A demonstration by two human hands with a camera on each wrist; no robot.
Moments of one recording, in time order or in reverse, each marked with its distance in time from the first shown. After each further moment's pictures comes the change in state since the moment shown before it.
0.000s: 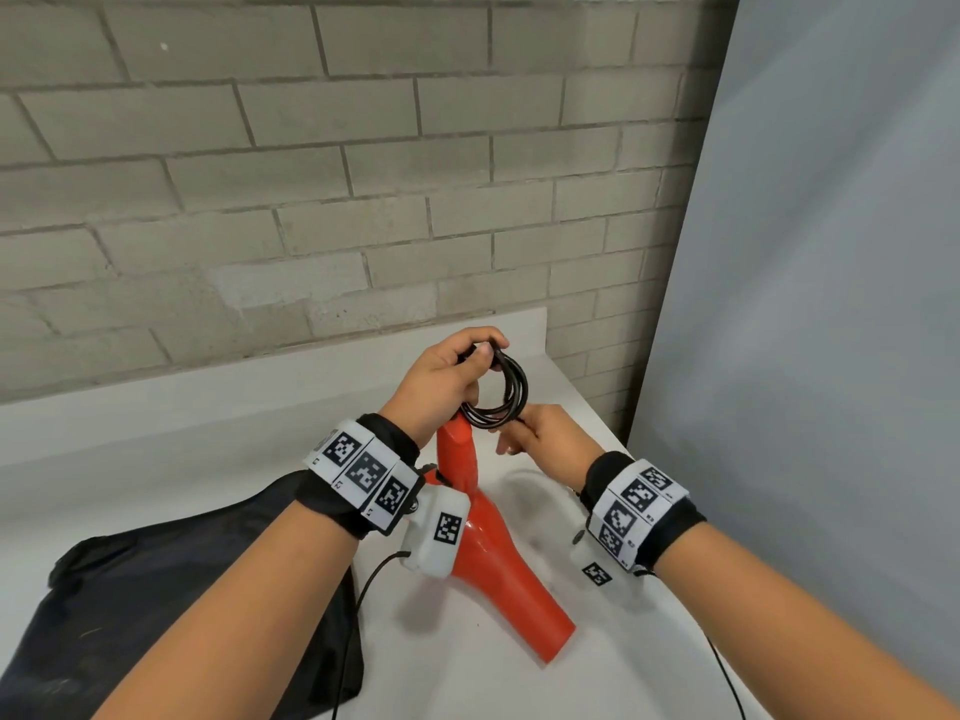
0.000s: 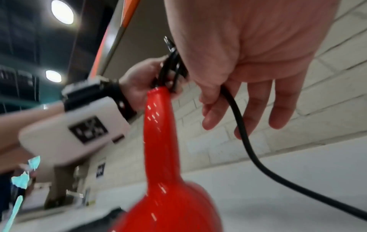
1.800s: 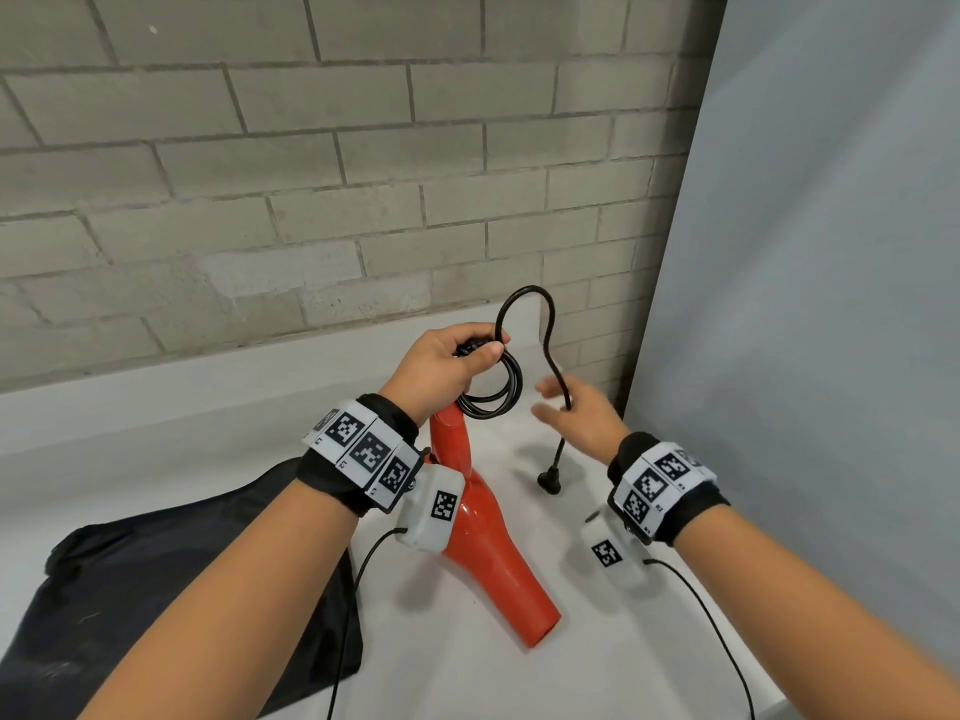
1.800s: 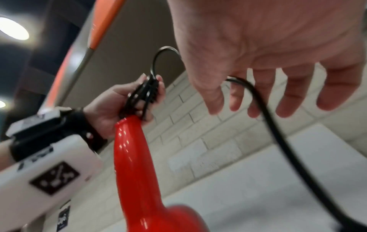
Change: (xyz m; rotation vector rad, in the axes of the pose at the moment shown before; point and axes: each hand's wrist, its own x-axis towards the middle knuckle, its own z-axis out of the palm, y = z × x) left_hand -0.004 0.005 0.004 0.137 0.033 -0.065; right_hand -0.003 0.032 -0.021 0.005 0.237 0.180
